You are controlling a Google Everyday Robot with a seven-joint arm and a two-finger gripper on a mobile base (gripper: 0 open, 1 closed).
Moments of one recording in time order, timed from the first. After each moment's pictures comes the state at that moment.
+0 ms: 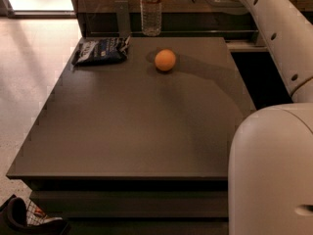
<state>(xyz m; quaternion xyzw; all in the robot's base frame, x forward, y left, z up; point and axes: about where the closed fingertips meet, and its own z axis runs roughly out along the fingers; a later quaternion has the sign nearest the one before) 0.812 0.001 1.045 -0.38 0.65 0.27 0.60</state>
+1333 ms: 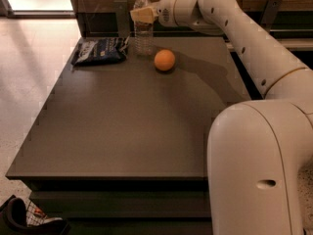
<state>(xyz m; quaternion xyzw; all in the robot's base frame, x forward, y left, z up) 0.856 0.024 0.956 -0.34 0.70 0.29 0.56</state>
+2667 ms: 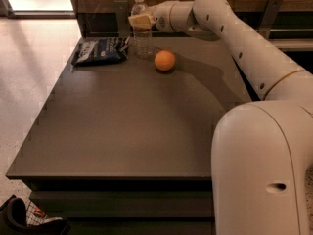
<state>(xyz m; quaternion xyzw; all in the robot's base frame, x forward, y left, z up) 0.857 0.037 0.937 -0.37 0.68 0.26 0.58</state>
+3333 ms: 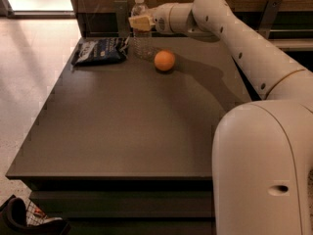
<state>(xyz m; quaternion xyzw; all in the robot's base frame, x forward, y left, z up) 0.854 0.036 0.929 -0.36 0.70 0.26 0.57</state>
